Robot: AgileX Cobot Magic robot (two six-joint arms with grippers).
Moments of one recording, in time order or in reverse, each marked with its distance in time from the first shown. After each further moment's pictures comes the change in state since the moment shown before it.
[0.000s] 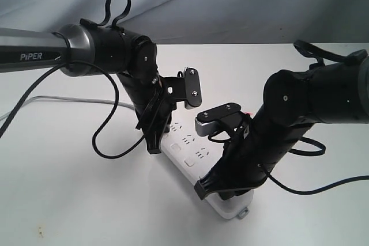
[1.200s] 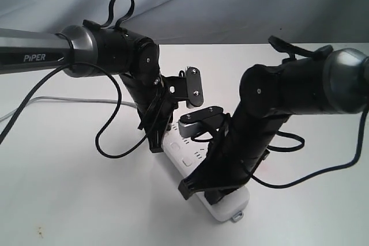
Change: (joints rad) left arm -0.006 0.006 -0.006 0.022 -0.015 -0.024; right arm 0.039 0.089 -0.117 0.010 0.115 0.019
